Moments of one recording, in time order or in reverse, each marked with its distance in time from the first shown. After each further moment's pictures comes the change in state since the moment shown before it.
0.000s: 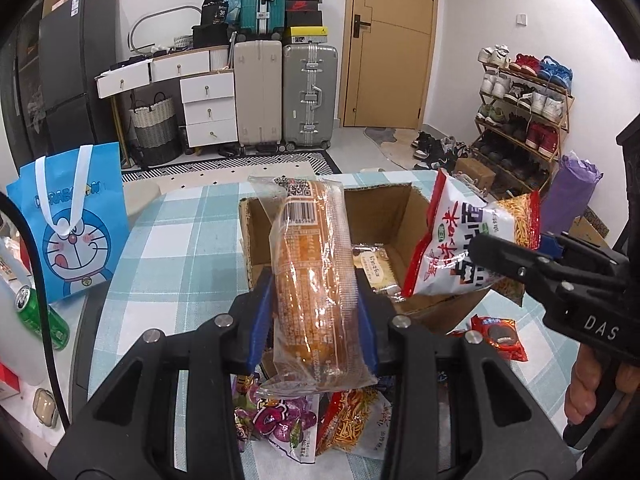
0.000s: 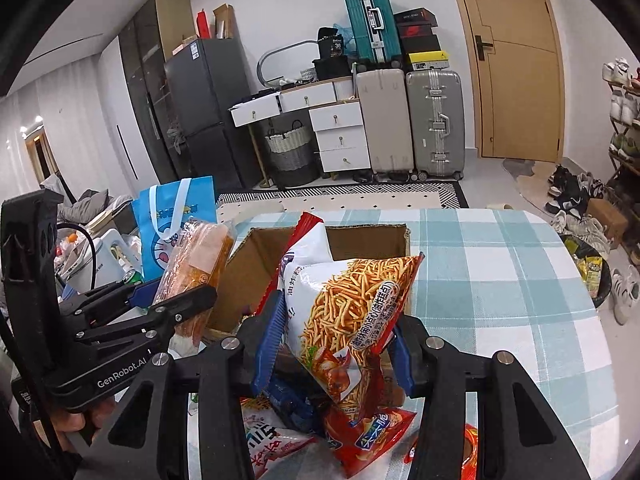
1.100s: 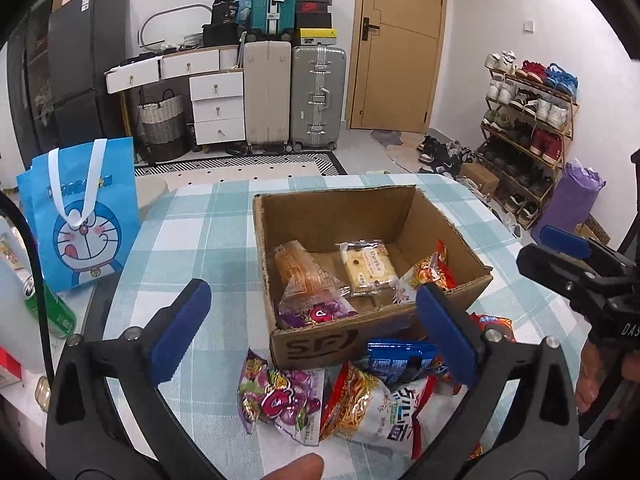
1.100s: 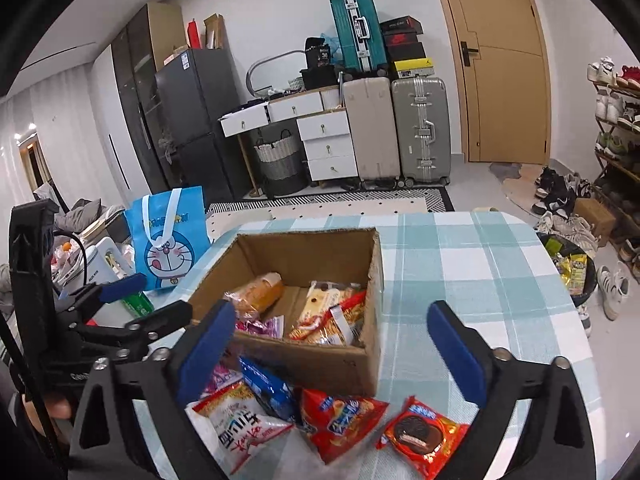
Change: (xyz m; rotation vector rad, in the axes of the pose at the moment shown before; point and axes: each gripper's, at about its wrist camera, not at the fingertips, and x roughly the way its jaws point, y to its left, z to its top) left arm -0.016 0.012 -0.006 -0.037 -0.009 0.015; right arm -0.025 -0.024 -0.007 0.013 -0.032 -0.034
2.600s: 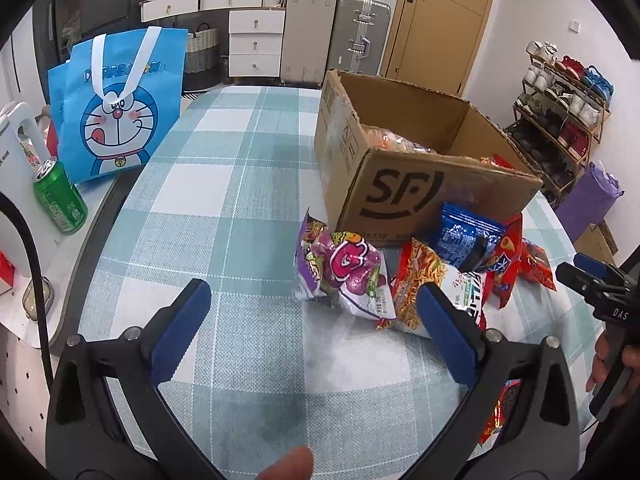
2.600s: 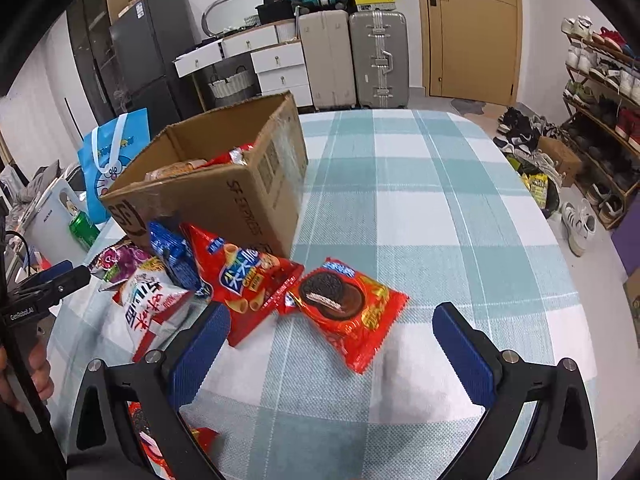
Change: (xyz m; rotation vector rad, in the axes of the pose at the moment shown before) left arm -0.003 0.049 -0.105 -0.145 0.184 0.057; right arm 0.002 -0.051 -0.100 0.044 0.246 -0.154
